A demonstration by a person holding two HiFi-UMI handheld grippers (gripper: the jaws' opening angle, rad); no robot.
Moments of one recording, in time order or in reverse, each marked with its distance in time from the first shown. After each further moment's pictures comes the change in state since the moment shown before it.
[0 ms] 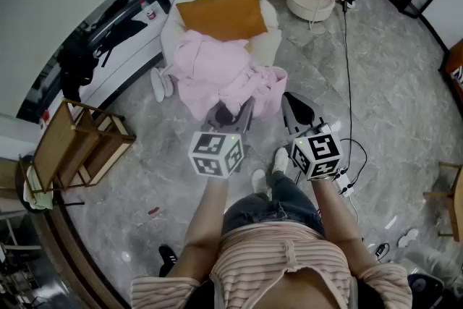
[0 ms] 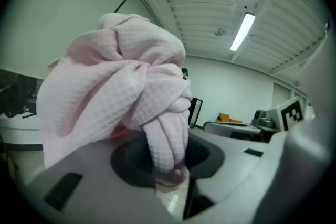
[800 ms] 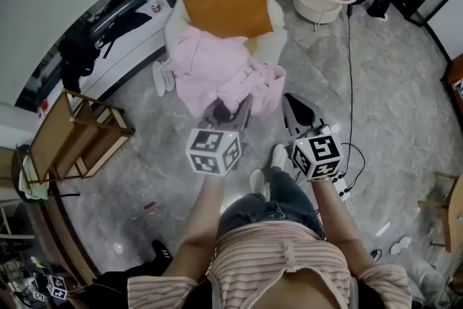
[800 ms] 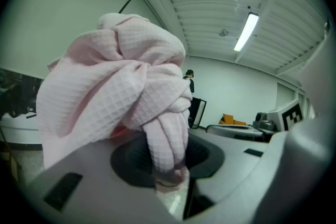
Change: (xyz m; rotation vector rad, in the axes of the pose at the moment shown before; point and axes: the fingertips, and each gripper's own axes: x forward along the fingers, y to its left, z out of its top) left arm 0.000 0.021 0.000 -0.003 -0.009 0.043; right arm 0.015 0.004 -0.010 0.001 0.016 0.049
